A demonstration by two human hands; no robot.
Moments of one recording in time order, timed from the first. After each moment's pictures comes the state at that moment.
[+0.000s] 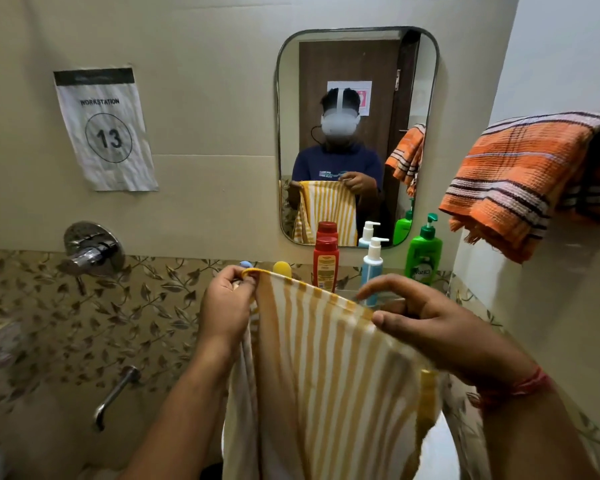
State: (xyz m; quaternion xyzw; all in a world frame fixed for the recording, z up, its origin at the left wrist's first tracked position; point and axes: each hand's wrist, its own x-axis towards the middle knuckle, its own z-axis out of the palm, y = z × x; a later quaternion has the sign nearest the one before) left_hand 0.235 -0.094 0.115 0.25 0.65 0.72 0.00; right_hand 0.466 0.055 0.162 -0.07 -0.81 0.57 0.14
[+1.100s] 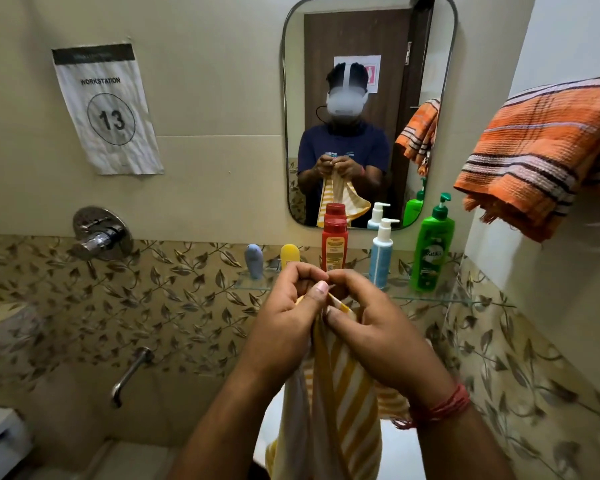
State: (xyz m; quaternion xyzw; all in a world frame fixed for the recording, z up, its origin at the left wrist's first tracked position) left_hand 0.311 -0.109 0.117 0.40 0.57 0.69 0.17; right_hand 0.416 -0.004 0.125 -0.07 -0.86 0.42 0.29
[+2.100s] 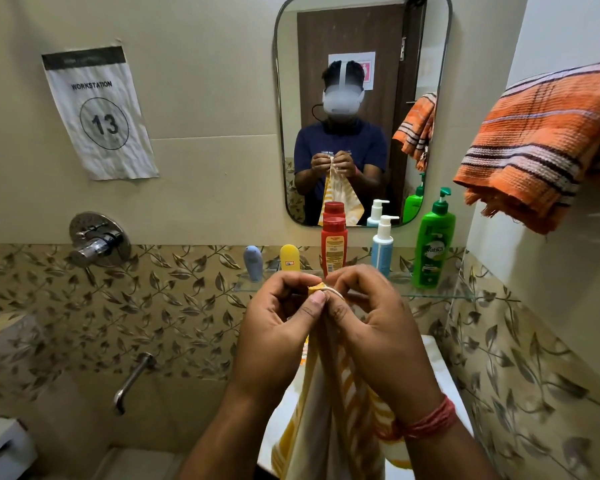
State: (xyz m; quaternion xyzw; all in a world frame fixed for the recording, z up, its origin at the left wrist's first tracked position) left_hand 0.317 -0.119 0.110 0.38 0.55 0.73 0.10; right_hand 0.408 -0.018 0.115 -0.10 -0.79 0.41 0.45
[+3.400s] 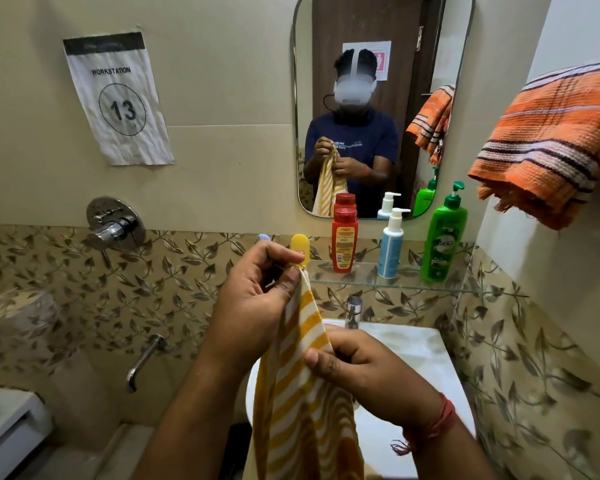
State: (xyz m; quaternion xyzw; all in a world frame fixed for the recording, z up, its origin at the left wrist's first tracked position) left_hand 0.299 -0.152 0.135 0.39 0.61 0.68 0.06; right_hand 0.416 -0.029 0.087 0.05 -0.80 0.58 0.13
